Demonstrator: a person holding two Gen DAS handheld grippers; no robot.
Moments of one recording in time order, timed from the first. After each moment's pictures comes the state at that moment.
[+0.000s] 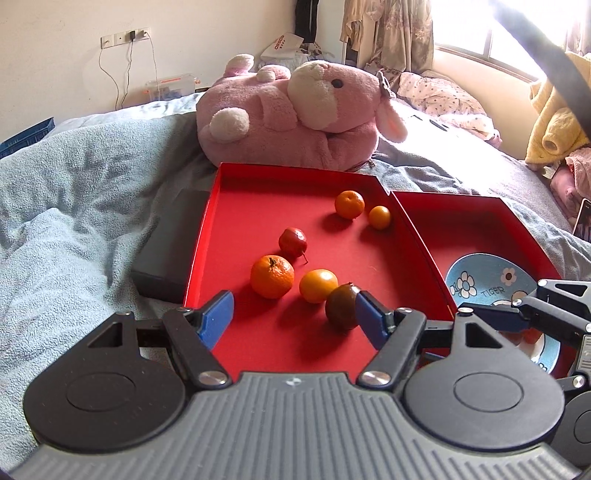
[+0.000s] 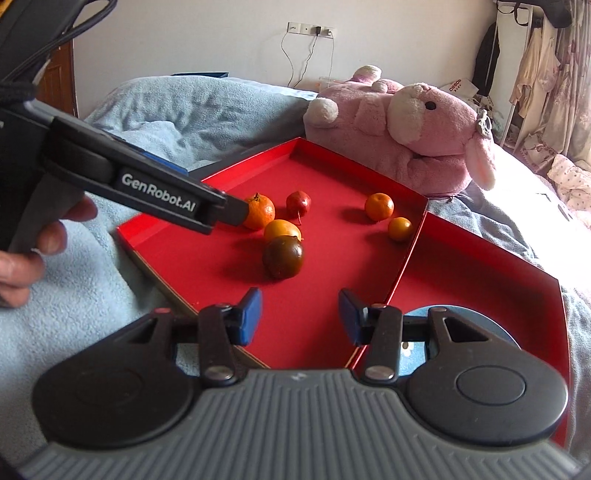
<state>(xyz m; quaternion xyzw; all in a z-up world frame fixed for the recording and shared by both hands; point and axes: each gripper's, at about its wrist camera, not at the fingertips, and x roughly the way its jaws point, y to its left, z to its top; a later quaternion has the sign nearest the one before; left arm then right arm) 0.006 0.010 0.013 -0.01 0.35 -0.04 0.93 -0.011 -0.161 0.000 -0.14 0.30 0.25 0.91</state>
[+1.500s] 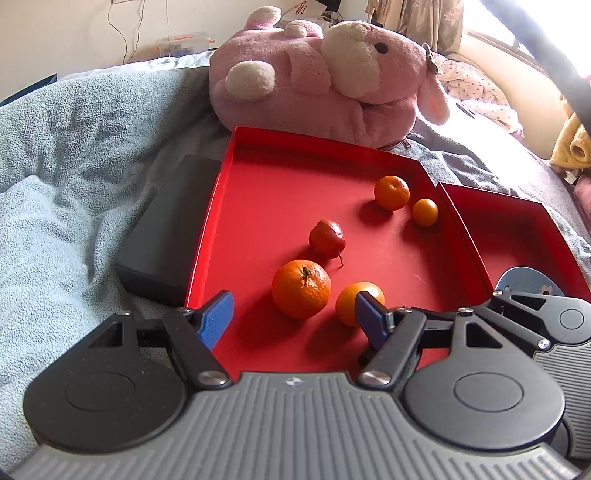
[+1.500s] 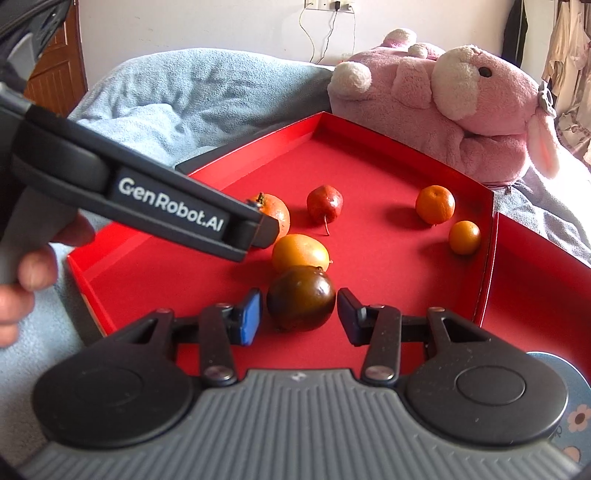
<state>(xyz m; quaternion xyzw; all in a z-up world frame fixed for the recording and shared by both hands) 0.076 0.032 -0.022 -0.05 0.40 -0.02 0.91 0.066 -0.120 -0.038 -0.12 0.34 0.29 0.89</state>
